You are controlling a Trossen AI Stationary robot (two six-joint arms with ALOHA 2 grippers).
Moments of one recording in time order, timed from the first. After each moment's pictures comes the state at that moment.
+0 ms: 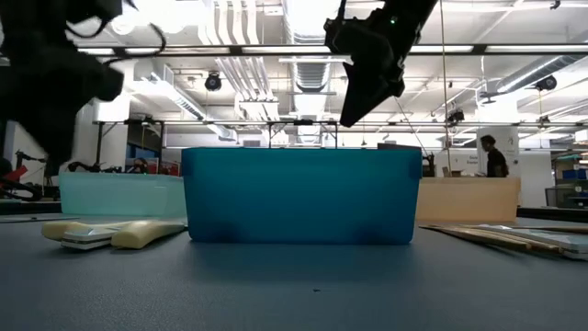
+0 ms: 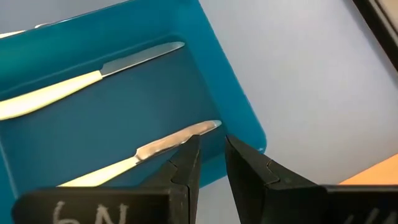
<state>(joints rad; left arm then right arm) -0.22 0.97 0.63 -1.00 -0.10 -1.16 0.04 1.64 1.29 -0.70 0.30 0.35</state>
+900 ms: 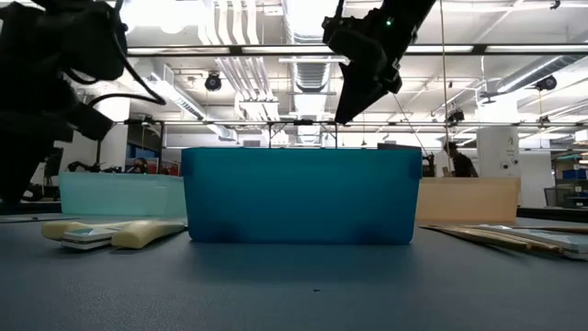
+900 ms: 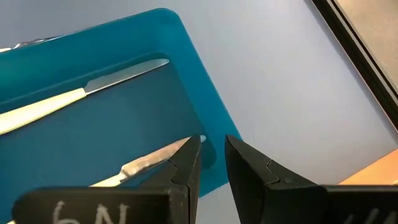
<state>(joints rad) -0.27 1.27 0.61 -1.06 -0.03 -1.18 0.04 1.64 1.29 -0.66 0.37 0.34</state>
